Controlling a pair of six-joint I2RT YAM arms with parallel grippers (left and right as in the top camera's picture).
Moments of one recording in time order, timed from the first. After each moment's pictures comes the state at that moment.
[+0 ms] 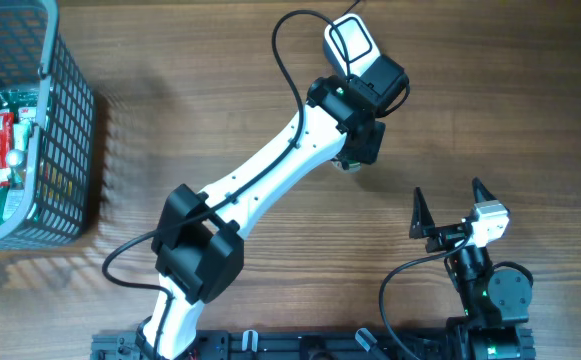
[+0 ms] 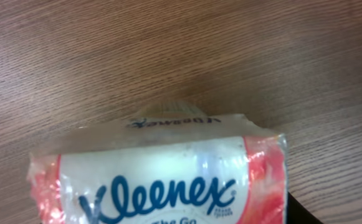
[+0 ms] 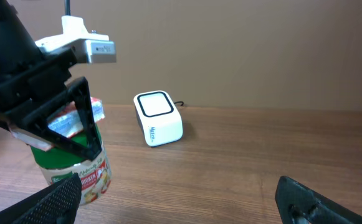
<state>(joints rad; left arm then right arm) -0.79 2.10 1.95 -1.12 -0.04 -0.46 0.06 0.01 0.01 0.00 -0.12 0.04</state>
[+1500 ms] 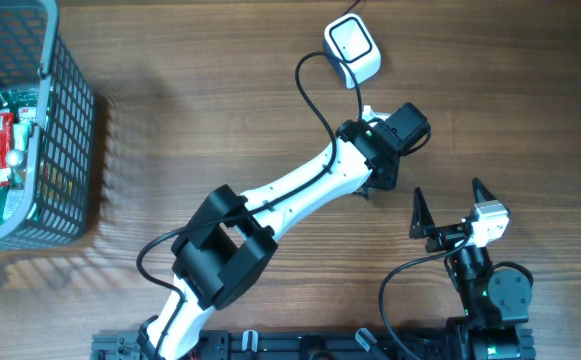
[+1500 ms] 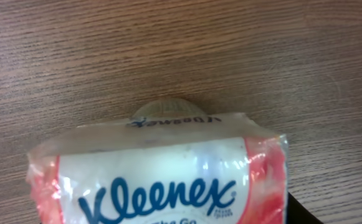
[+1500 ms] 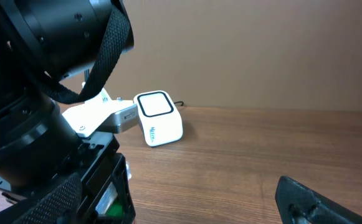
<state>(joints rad) -0.90 2.14 1.75 -0.88 -0.11 -0.69 0.06 0.01 0.01 0.00 -0.12 0.04</state>
